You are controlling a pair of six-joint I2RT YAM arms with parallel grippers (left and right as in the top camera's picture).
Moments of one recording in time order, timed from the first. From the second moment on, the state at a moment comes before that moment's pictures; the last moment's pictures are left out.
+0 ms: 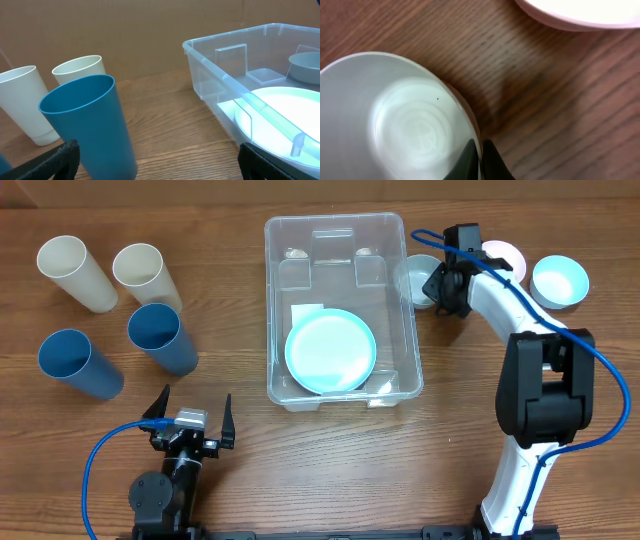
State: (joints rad) left arm 0.03 0.01 0.01 -0.06 0.14 0.16; right arm 0.06 2.15 1.58 -0.61 0.11 0.71
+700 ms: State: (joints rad) left arm 0.03 0.01 0.01 -0.06 0.14 0.16; right arm 0.12 1.70 1.72 -0.71 -0.10 0.59
